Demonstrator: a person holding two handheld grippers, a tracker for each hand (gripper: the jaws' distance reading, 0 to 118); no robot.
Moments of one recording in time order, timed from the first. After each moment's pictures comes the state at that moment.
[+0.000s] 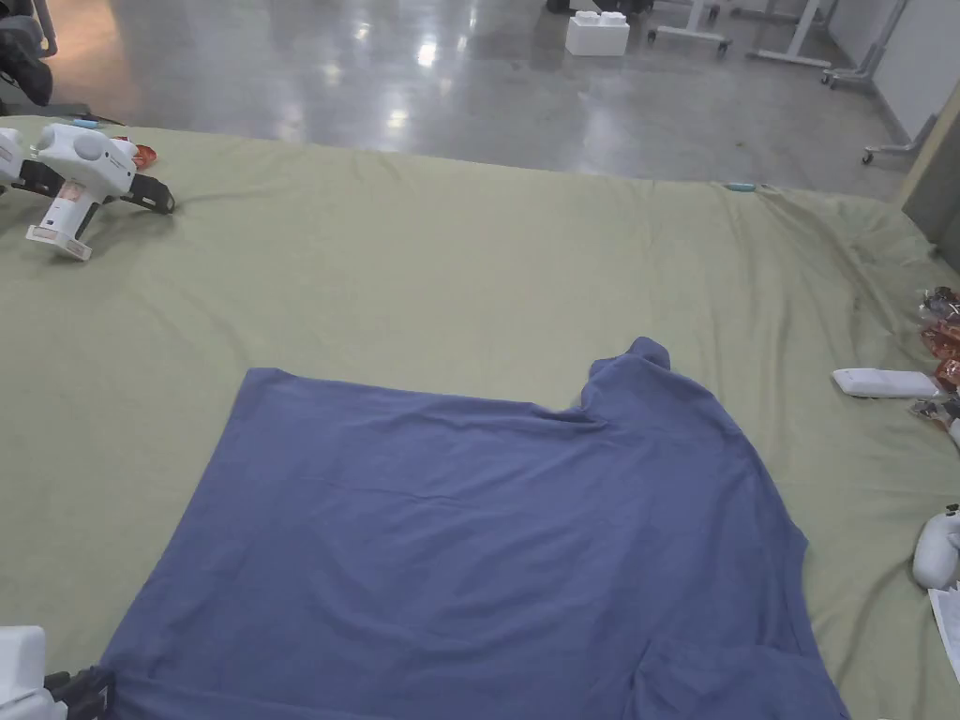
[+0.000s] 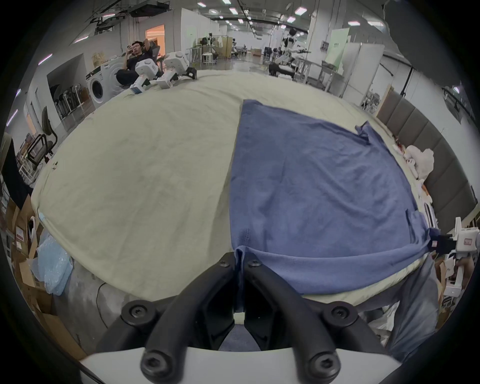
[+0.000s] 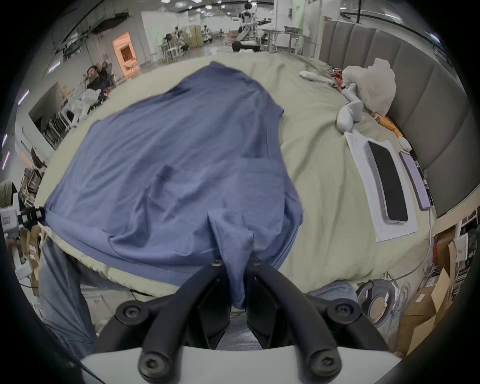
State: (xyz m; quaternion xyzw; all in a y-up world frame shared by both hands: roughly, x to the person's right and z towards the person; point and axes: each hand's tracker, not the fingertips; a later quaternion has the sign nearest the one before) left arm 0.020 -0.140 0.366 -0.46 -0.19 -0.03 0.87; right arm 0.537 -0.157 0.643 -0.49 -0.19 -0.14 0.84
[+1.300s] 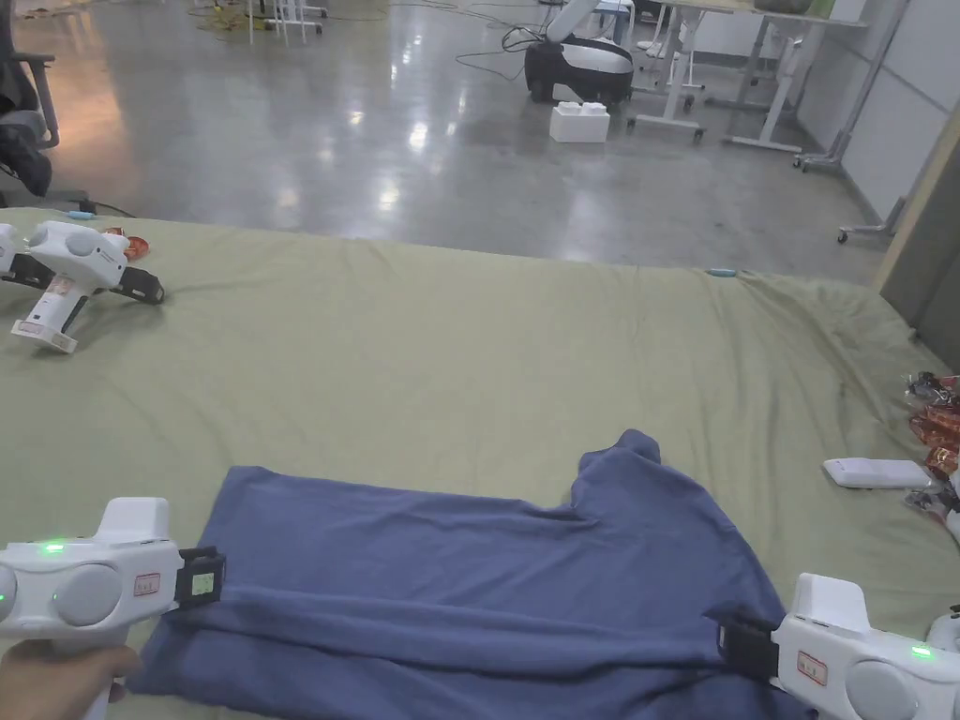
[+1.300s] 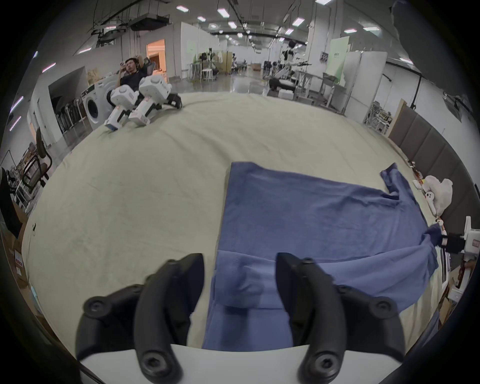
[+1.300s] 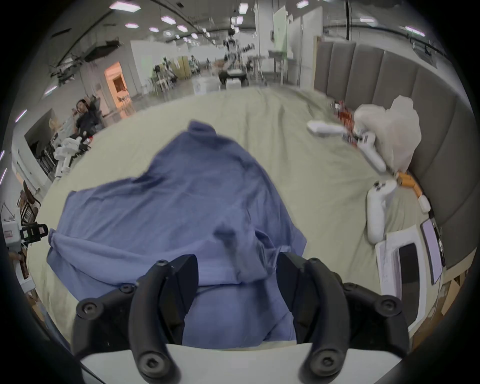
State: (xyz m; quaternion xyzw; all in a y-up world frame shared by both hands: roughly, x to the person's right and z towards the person) left arm 0.132 -0.136 0.208 -0.41 -0.19 -0.05 0.89; right arm 0.616 -0.150 0.477 -0.38 -0.23 -0.12 0.89
